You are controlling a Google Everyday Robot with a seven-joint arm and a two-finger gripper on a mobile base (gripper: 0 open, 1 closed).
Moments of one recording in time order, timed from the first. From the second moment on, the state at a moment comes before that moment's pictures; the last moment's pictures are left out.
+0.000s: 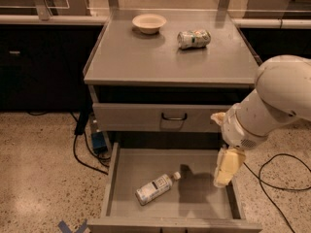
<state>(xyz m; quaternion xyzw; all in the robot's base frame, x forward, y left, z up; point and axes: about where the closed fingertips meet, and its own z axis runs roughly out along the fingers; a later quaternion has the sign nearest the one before) 0.446 -0.163 0.766 -0.65 0.74 0.05 0.16</state>
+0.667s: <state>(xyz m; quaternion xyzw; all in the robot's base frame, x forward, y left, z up) 0.457 -0.155 0.709 -0.67 0.73 0.04 0.16</state>
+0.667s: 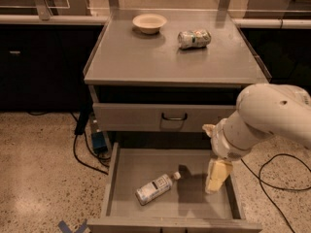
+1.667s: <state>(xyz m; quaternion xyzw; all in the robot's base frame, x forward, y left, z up) 0.484 -0.125 0.602 -0.69 0.71 0.04 0.14</state>
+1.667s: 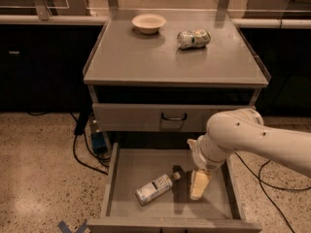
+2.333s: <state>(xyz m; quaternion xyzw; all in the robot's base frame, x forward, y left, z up) 0.504 -0.102 0.559 -0.71 0.69 0.06 0.14</state>
